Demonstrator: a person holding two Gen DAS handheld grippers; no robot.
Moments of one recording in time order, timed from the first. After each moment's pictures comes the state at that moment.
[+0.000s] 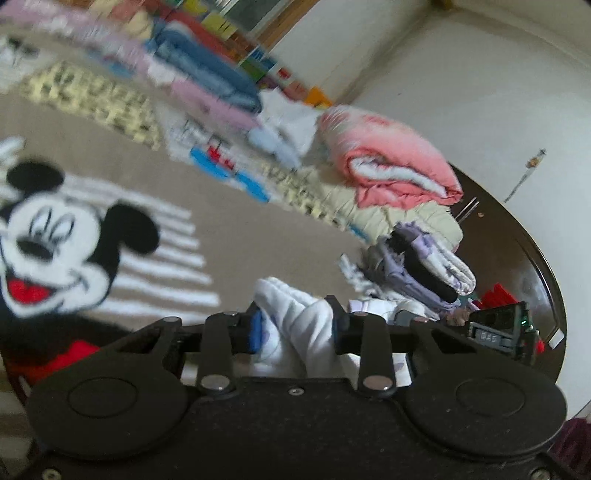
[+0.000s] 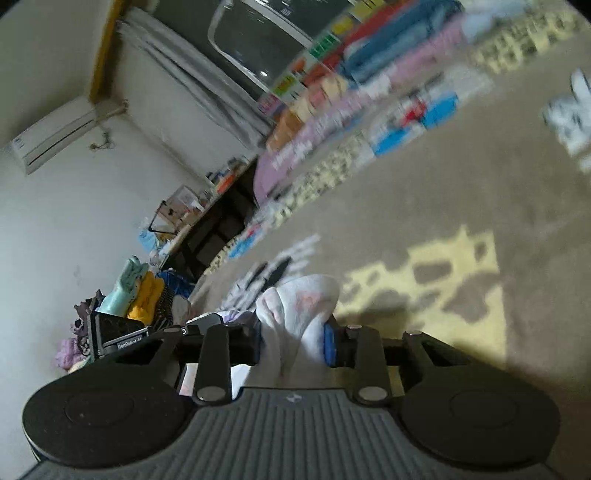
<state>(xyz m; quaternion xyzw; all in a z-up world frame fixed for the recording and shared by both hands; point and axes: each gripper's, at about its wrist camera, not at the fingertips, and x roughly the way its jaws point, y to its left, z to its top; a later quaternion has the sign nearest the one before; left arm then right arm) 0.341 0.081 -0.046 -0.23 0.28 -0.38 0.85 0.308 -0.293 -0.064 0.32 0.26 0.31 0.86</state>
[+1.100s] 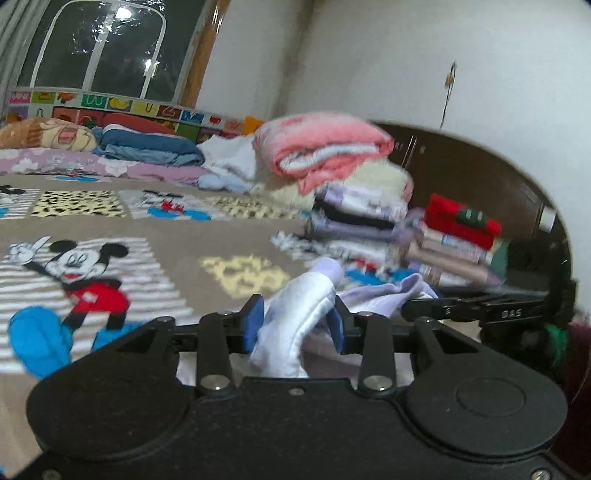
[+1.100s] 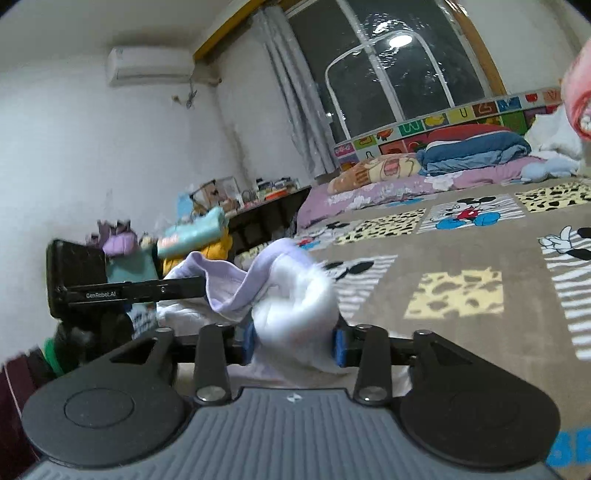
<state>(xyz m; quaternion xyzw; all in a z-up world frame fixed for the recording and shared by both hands) 0.073 0.078 0.000 -0.04 0.18 -0.38 0.91 0.037 -0.244 0.005 0.13 0.15 0.32 0.93</state>
